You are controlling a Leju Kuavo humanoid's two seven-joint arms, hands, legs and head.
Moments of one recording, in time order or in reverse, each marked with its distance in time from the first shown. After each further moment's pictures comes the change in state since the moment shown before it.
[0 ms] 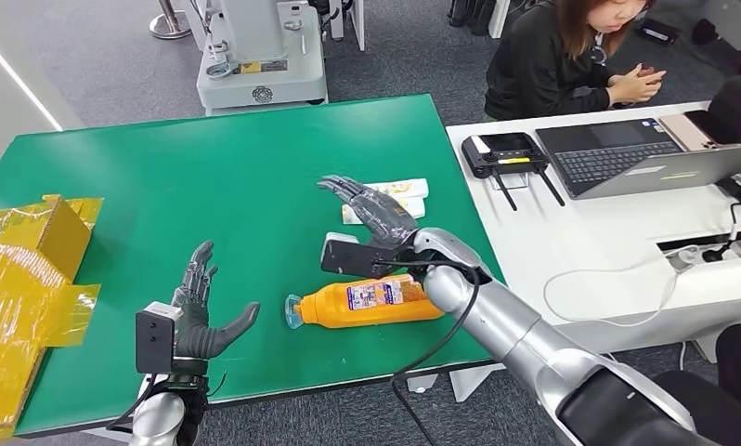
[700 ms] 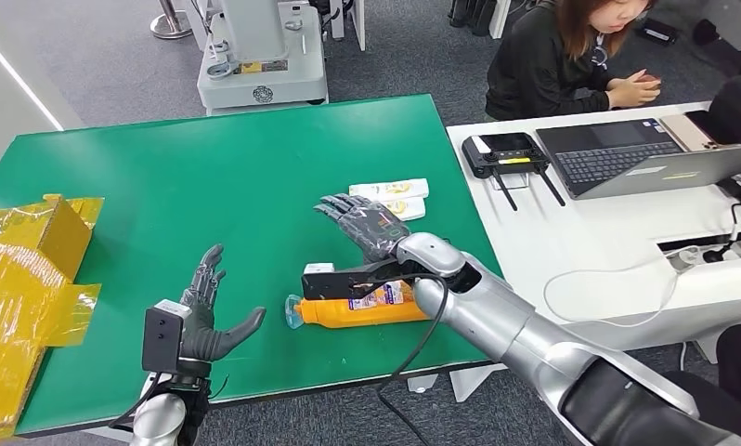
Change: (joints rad) left arm 0.004 0.000 0.000 0.001 -0.022 -0.044 0.037; right arm -0.050 -0.030 0.151 0.005 0.191 0.085 0.162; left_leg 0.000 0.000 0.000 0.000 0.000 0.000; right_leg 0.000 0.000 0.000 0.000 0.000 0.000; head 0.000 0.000
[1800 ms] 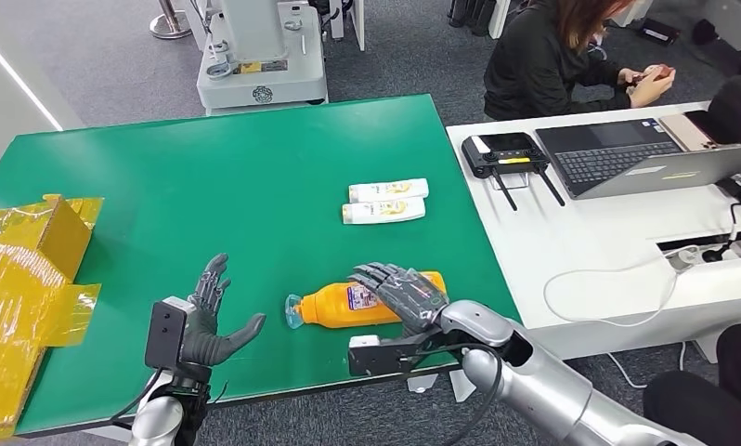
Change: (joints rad) left arm -0.010 0.023 0.000 0.059 0.061 -0.045 0.010; right arm 0.352 -0.190 -0.115 -0.357 0.004 0.112 0.028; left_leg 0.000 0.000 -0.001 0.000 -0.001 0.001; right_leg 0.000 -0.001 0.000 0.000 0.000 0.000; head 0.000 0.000
